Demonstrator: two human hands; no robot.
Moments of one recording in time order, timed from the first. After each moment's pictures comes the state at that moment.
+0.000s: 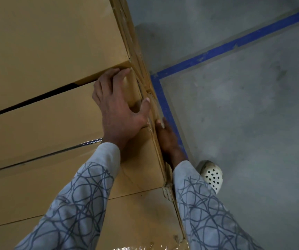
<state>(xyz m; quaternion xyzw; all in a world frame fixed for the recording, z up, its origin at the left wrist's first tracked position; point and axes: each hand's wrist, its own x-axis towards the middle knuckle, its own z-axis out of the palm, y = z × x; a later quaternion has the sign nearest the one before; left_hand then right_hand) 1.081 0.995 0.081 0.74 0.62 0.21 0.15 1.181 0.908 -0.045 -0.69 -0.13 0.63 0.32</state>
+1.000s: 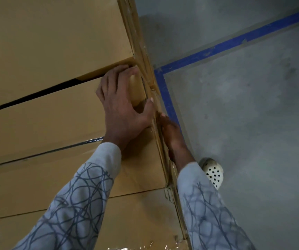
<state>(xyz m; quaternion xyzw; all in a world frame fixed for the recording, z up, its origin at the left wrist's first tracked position) 1.078 0.995 0.080 0.76 0.59 0.21 0.17 1.187 0.917 -0.012 -0.66 -0.10 0.68 0.31</state>
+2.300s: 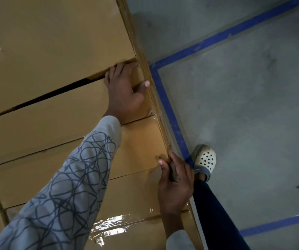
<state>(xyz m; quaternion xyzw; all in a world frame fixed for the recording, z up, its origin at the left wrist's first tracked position) 1.067 1.030 0.090 0.76 0.60 0.11 0.24 1.112 0.759 0.078 -0.84 -0.25 0.23 0.42</state>
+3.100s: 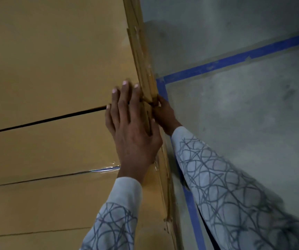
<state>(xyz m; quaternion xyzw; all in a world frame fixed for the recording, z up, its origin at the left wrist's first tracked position) 1.112 1.017 0.082 0.70 0.69 0.16 0.10 1.198 1.066 -0.065 -0.70 -0.29 0.62 0.21</state>
